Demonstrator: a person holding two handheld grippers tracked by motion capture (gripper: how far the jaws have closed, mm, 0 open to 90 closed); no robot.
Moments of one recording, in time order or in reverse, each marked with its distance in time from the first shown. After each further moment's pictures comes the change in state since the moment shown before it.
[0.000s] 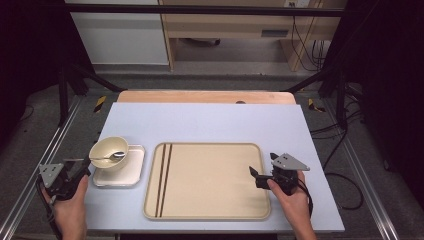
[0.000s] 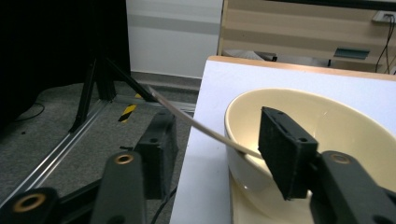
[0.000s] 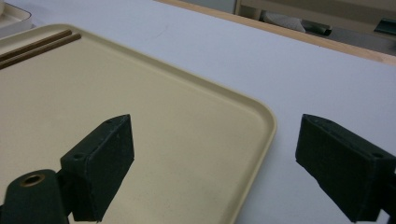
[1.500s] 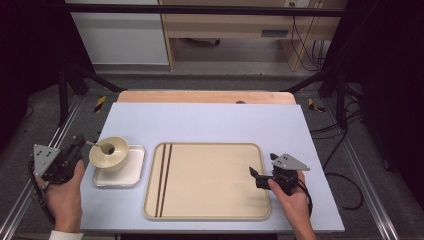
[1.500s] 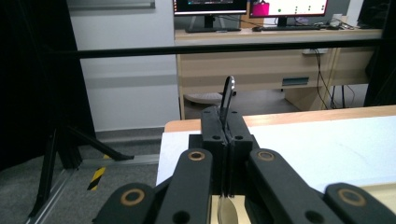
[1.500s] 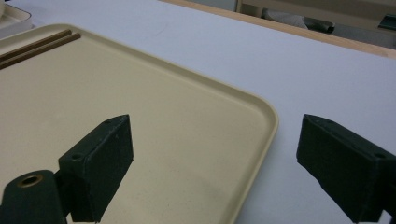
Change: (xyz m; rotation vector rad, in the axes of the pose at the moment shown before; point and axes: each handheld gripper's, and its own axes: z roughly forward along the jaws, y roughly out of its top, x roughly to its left) left arm -0.025 0.067 -0.013 -0.177 -0.184 0.143; right arm -0.003 -0.004 0.002 -0.001 0.009 0.016
